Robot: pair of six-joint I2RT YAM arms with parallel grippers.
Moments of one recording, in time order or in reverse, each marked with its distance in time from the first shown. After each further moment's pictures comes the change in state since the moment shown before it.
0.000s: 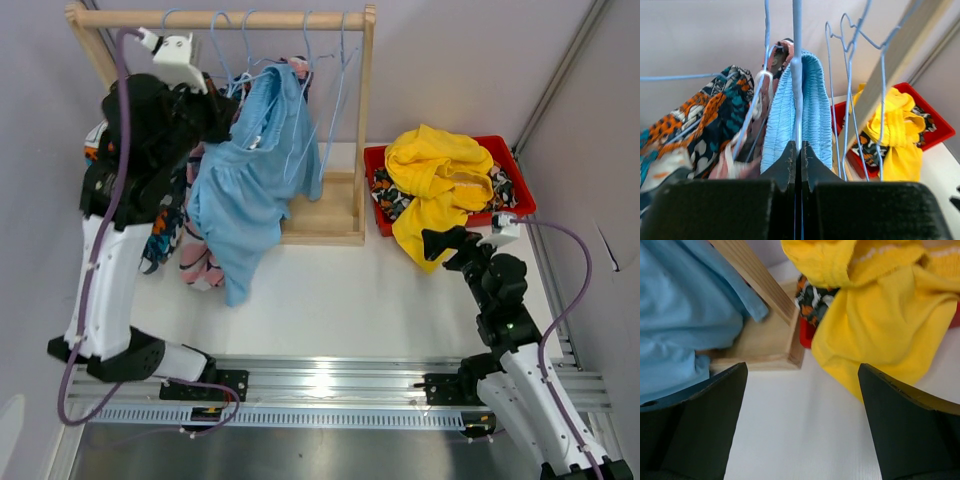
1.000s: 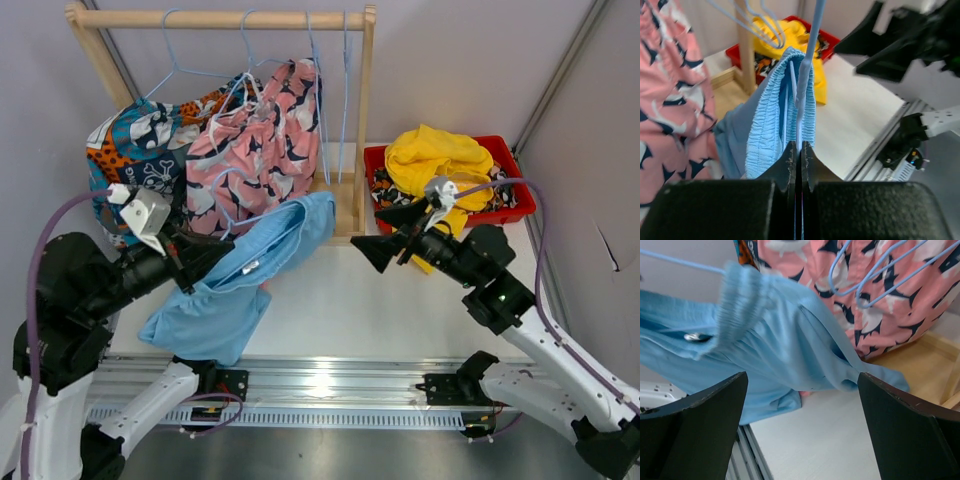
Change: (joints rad) left arm -0.027 -0.769 -0.709 -0.085 0.472 0.004; right arm 0.414 0.249 0.420 0.081 -0.326 -0.167
